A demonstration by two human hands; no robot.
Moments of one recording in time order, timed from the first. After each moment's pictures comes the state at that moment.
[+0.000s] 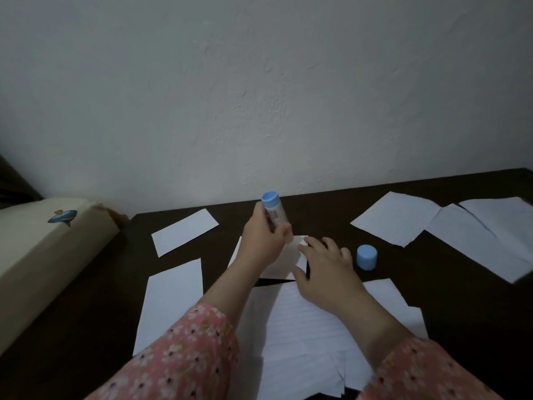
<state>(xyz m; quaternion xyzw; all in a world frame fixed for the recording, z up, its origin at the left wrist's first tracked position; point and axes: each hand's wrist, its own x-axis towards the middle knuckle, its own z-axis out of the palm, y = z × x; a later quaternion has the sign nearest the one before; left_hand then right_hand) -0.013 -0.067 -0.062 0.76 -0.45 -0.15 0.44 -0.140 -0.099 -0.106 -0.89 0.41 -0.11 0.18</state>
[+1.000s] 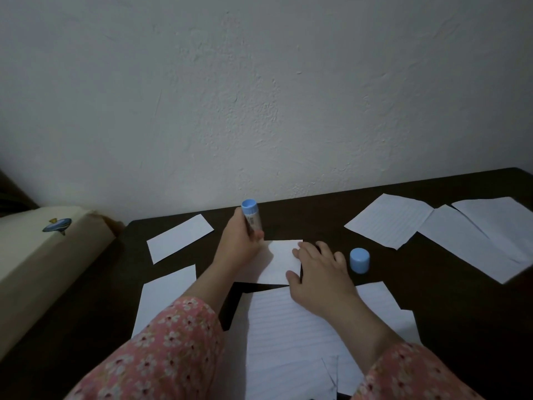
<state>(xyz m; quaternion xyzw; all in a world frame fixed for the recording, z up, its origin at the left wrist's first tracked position) 0.024 -0.069 -0.069 0.79 -0.46 -0.11 0.39 -0.139 -0.100 -0.108 -0.89 0.41 -0.10 0.18</state>
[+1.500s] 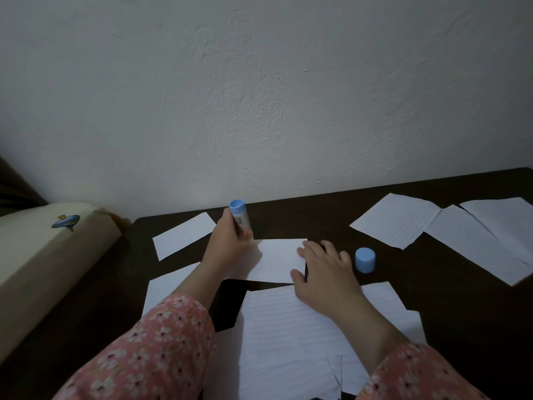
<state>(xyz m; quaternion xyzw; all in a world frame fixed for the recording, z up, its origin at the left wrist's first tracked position) 0.044 -0.057 -0.067 0.81 -0.44 -0.09 0.38 -0.138 -0.100 -0.110 -0.89 0.41 -0.10 0.17</state>
